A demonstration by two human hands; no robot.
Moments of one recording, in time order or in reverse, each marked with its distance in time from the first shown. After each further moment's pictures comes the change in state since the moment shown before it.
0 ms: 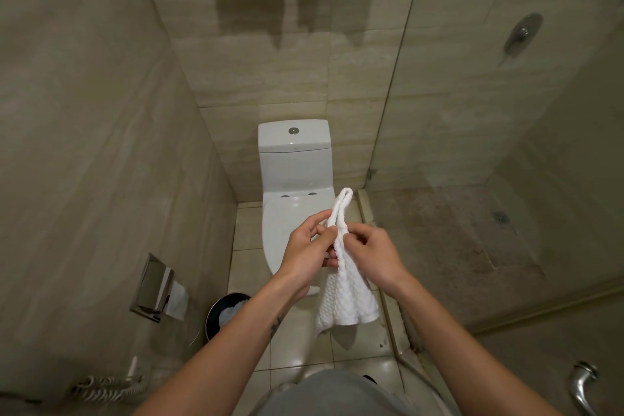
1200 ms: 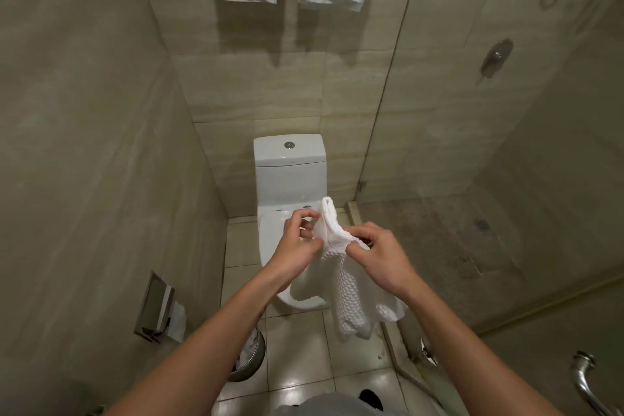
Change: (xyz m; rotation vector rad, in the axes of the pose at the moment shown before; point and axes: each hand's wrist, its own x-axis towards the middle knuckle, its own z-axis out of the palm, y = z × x) left_hand 0.022 0.010 -0.074 0.322 -0.061 0.135; right_hand -0.002 -0.015 0.033 -0.218 0.126 -0.175
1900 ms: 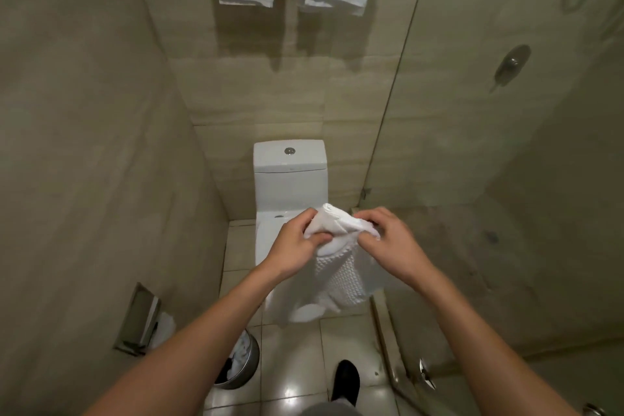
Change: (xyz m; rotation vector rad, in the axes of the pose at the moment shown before) left_hand 0.069 0.016 0.021 0.200 -0.039 0.185; right_hand 0.076 0.021 -0.061 -0.151 -0.019 -0.147
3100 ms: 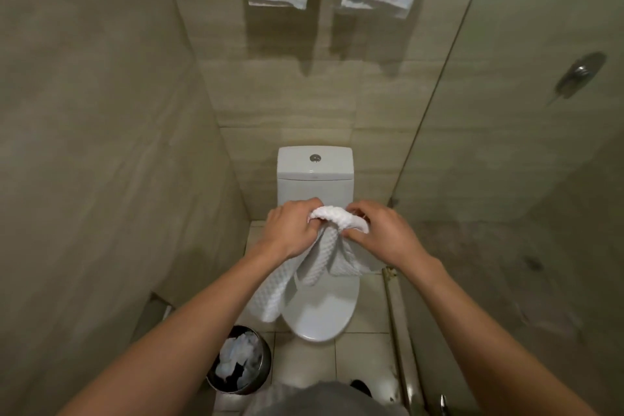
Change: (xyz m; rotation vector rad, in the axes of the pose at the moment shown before) left_hand 0.079 0.007 -0.059 0.766 0.135 0.074; right_hand 0.118 0.008 0.028 -0.369 -0.170 -0.112
